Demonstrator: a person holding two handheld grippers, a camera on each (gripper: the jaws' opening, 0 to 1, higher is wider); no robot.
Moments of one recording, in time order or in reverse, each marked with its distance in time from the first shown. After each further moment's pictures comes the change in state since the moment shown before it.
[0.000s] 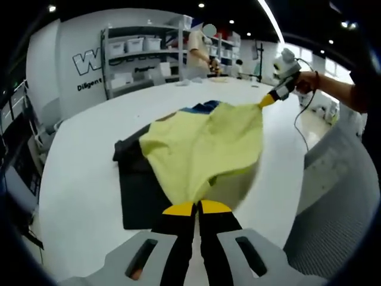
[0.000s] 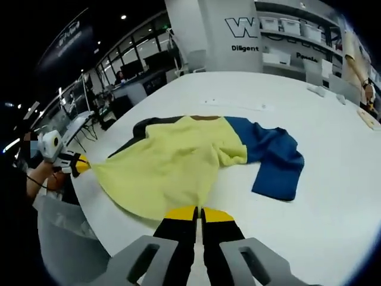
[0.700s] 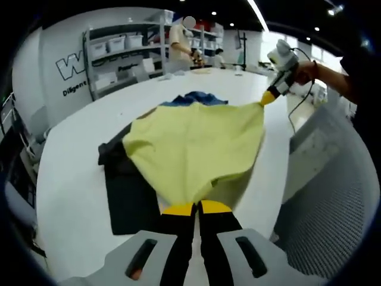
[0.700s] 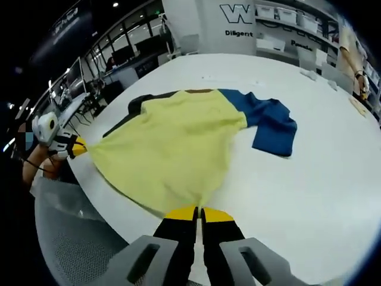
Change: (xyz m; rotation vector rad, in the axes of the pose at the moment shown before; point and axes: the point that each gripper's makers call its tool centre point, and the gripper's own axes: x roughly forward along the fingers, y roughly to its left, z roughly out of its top) left arm -0.006 -0.029 -0.018 0.078 0.062 -0.078; right arm -0.020 0.014 -0.066 -0.002 0.111 -0.082
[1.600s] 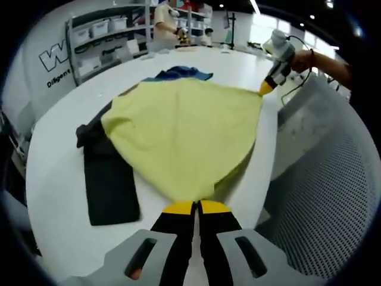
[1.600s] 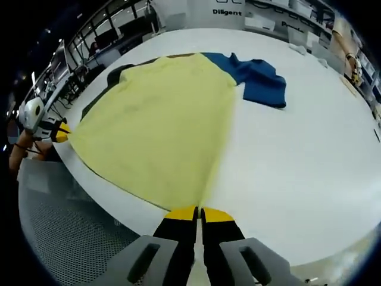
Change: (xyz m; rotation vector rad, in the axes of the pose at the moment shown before) left arm 0.007 -0.029 -0.042 0.043 0.171 -0.090; right arm 0.012 -0.017 -0.071 0.045 0.148 -0.078
